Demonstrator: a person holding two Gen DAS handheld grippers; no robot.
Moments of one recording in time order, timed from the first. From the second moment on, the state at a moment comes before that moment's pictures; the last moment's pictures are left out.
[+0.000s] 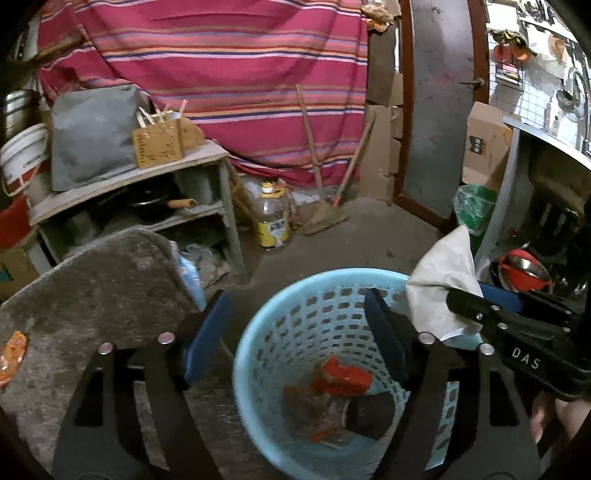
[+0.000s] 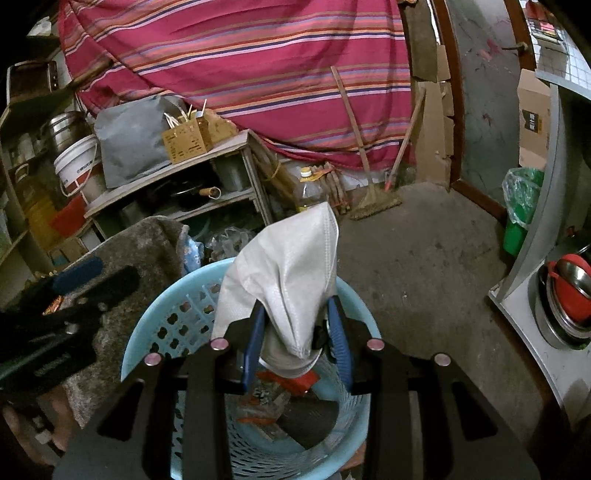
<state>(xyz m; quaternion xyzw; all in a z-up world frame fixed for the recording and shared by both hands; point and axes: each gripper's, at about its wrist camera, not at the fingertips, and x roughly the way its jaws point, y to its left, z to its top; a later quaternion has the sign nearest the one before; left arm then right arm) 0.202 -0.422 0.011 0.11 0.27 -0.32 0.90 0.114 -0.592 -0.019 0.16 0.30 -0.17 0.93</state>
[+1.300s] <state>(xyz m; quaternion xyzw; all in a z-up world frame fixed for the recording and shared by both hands) 0.215 0.020 0.025 0.02 0.27 -0.02 0.96 0.179 -0.323 0.012 0.05 0.27 -0.07 0.96</state>
